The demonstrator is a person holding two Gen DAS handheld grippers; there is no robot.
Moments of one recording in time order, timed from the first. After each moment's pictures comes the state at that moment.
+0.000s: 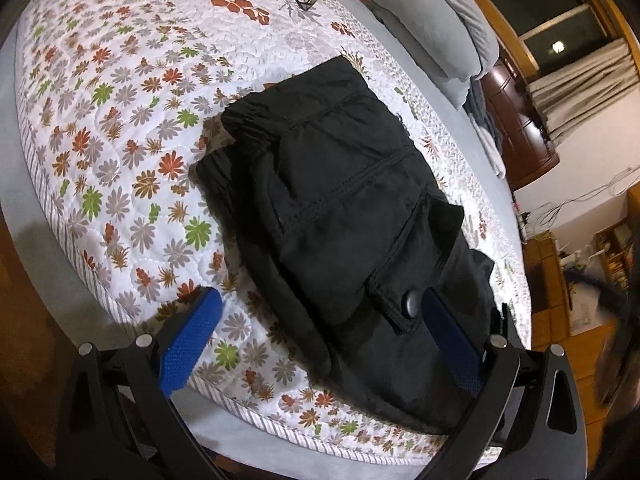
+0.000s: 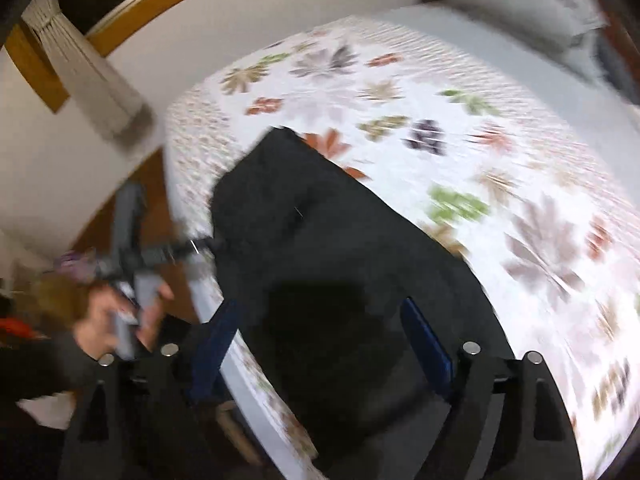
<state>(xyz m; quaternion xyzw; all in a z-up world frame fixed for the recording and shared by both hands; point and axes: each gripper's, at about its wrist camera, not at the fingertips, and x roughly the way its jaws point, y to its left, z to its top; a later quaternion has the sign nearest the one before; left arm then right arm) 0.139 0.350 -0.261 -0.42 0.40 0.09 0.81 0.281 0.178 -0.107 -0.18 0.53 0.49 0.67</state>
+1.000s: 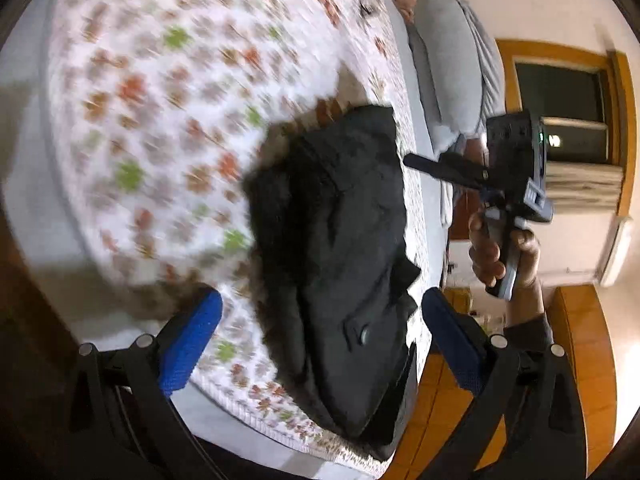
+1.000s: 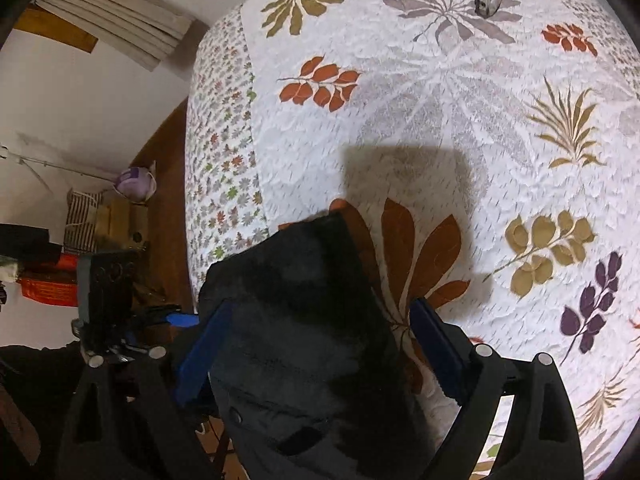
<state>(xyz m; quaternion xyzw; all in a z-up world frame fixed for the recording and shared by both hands) 0.126 0.412 -0.284 -0.62 0.34 0.01 0.71 0.363 0.411 -0.207 -0.27 0.61 0.58 0.46</state>
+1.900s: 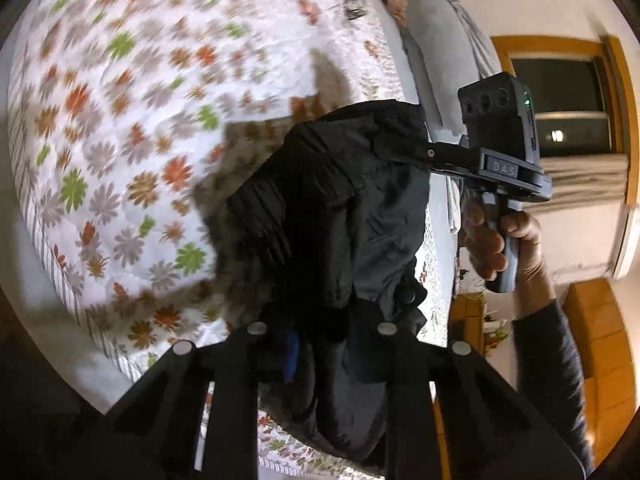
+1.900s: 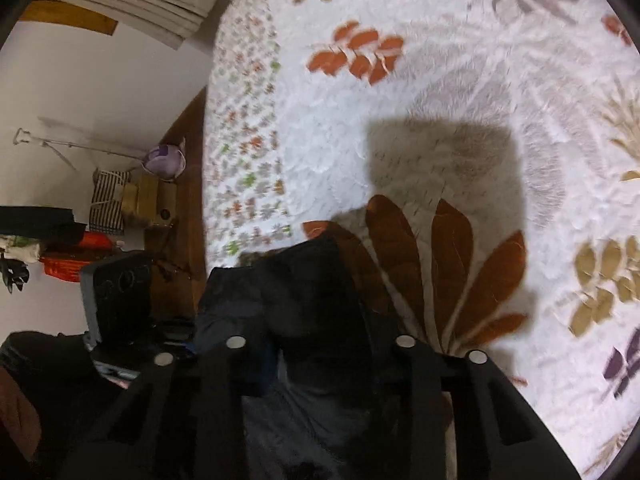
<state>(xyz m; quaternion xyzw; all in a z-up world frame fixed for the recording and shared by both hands) 0.129 0.401 -0.264 -0.58 0.33 0.05 0.74 0.347 0.434 -0.224 -0.27 0.62 0.62 0.41</state>
